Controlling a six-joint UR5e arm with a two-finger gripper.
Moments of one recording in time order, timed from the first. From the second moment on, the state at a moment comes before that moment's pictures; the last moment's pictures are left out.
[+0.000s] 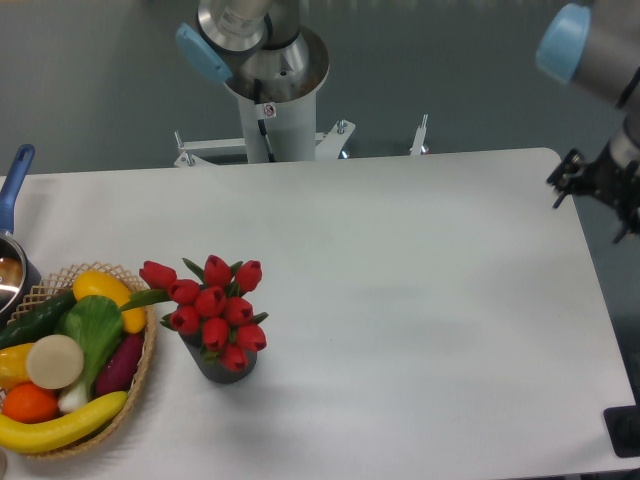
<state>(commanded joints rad) 2.85 -2.08 -1.23 -1.42 1.58 1.48</state>
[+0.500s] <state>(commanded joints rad) 2.84 -2.07 -1.25 -1.40 1.56 1.48</state>
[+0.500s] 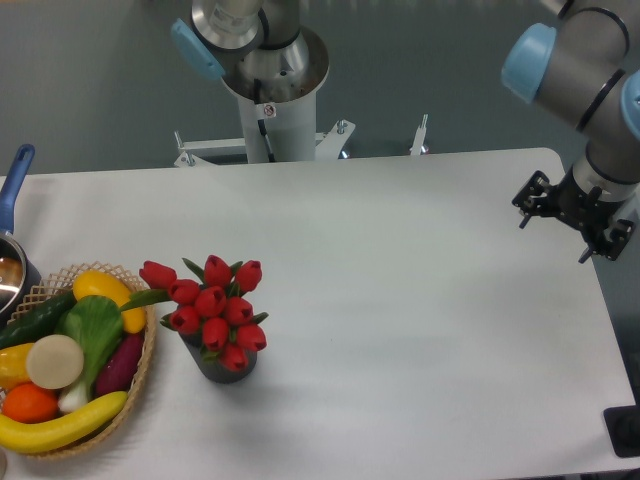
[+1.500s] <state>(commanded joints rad) 2.88 -1.81 -1.75 -1.09 1.12 1.48</state>
